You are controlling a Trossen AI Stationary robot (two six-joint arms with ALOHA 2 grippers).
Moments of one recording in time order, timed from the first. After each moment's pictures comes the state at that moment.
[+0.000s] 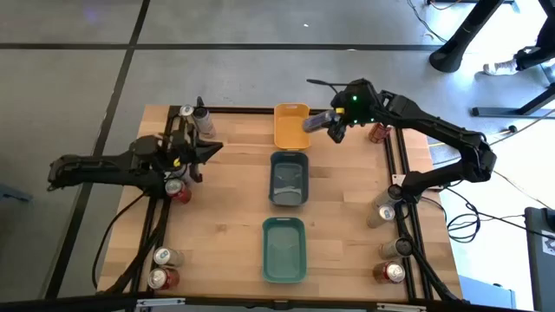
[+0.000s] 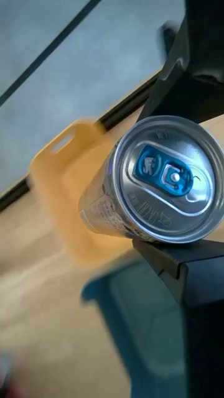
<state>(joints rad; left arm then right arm) 0.10 0.50 0.40 0.24 -0.19 -0.10 -0.52 1.31 1.28 -0.73 -0.04 -0.04</state>
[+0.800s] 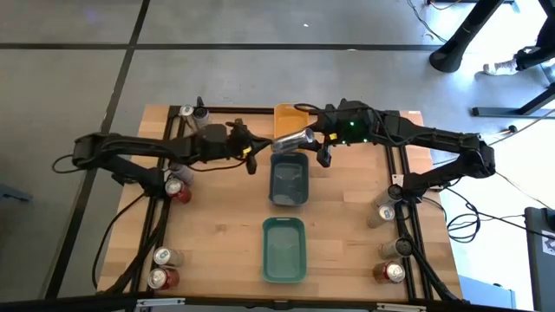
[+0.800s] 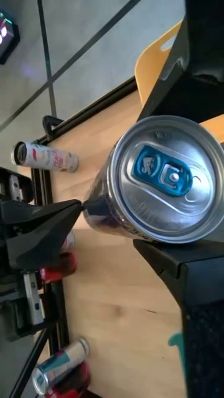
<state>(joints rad) 0.17 1.26 0.77 0.30 -0.17 -0.13 -0.22 1.31 1.28 -0.45 -0.06 -0.03</state>
